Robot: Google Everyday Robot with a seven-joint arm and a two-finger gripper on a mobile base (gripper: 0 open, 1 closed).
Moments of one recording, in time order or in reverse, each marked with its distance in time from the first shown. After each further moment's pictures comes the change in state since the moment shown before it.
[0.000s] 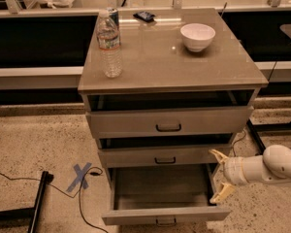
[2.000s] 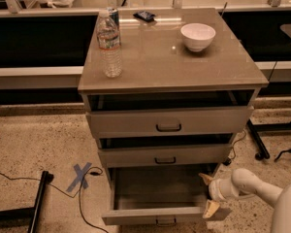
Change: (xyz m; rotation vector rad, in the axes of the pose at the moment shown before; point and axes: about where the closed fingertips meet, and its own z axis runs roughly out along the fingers) arm 0.182 0.028 0.166 -0.074 0.178 -0.046
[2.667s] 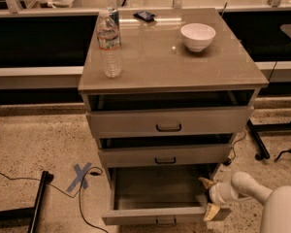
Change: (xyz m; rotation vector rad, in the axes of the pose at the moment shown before) arm 0.030 0.007 0.032 -0.036 -0.007 -0.021
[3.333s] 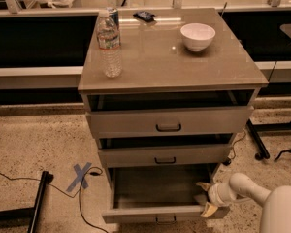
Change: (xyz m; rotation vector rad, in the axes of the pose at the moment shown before) arm 0.000 -0.002 0.009 0.018 0.010 -0.029
